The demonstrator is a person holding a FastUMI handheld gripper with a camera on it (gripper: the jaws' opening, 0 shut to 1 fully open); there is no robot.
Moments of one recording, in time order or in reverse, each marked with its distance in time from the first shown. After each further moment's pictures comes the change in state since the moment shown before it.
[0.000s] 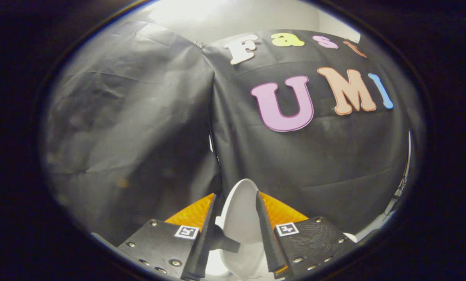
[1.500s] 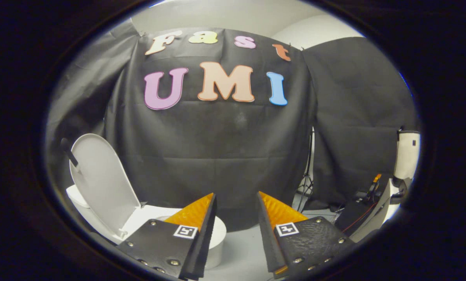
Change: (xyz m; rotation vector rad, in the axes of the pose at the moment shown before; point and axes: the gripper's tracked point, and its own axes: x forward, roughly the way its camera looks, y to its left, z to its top) arm -0.272 -0.369 -0.060 -0.123 0.113 -0.658
